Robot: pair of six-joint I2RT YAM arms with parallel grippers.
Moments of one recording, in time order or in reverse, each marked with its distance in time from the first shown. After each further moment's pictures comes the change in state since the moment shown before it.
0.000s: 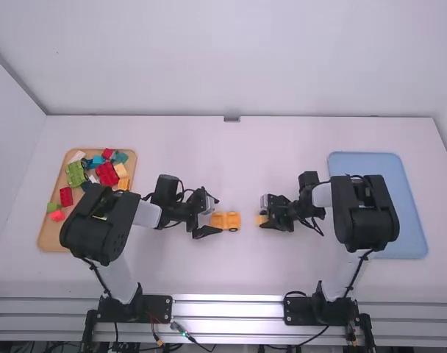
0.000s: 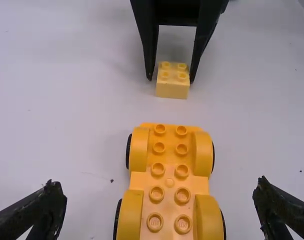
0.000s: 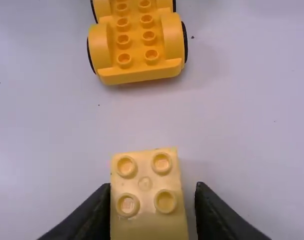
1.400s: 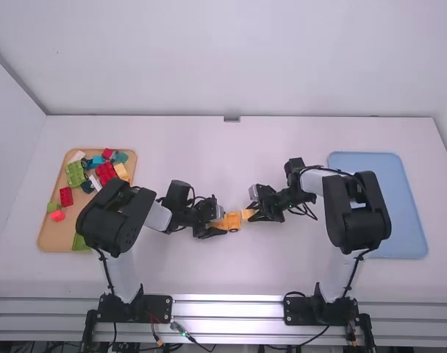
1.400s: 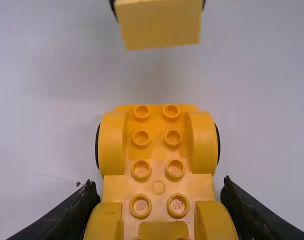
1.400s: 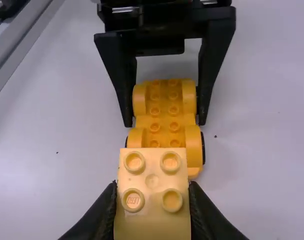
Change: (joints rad) left arm -0.091 0.097 0.000 0.073 -0.114 0.020; right arm 0.115 0.000 0.219 -0.363 -0.120 -0.101
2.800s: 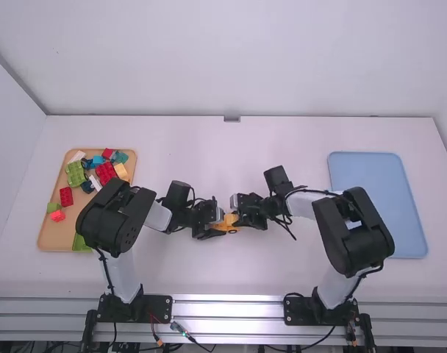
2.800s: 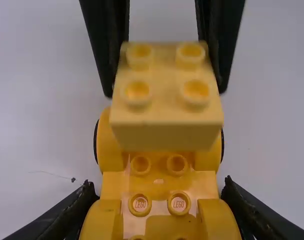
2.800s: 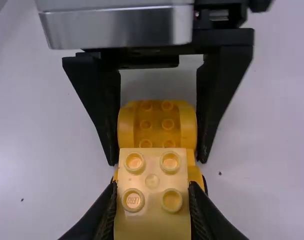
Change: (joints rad) left arm 0.000 0.000 0.002 -0.026 -0.014 0.056; right arm 0.211 -0.151 -0.238 0.557 0.150 0.451
